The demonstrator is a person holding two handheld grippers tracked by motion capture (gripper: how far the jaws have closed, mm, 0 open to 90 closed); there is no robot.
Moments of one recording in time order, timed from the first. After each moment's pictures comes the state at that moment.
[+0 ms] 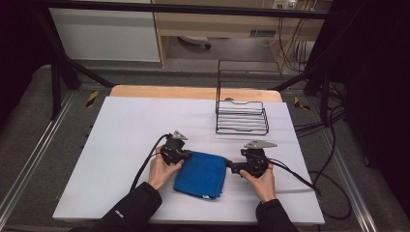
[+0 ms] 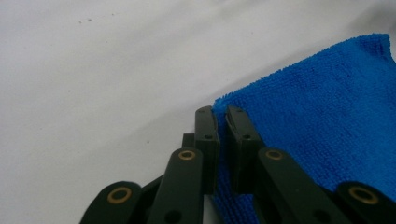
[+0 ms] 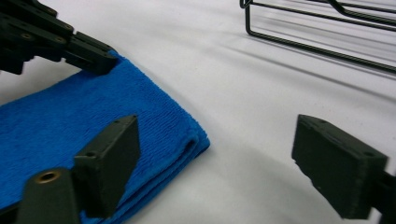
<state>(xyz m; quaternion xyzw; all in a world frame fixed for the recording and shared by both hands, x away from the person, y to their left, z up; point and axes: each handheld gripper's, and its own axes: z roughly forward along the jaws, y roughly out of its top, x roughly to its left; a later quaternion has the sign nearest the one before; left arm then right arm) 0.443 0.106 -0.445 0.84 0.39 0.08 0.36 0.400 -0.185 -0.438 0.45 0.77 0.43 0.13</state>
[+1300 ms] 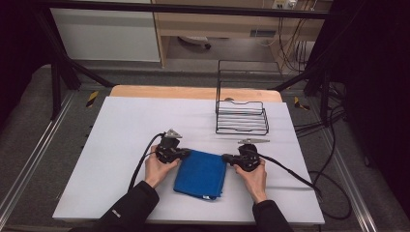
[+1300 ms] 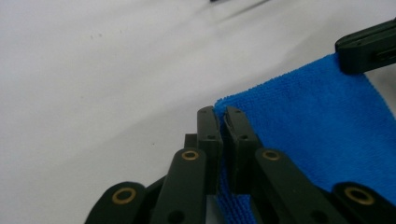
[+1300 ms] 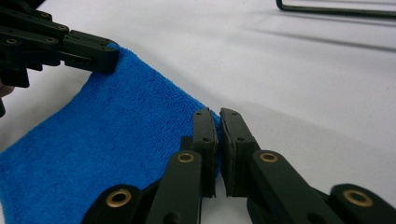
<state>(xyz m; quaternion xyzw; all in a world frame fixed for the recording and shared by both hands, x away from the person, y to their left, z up) 0.440 0.122 -0.435 0.82 0.39 0.06 0.41 0.414 -0.168 -0.446 0.49 0.75 0.43 0.04</state>
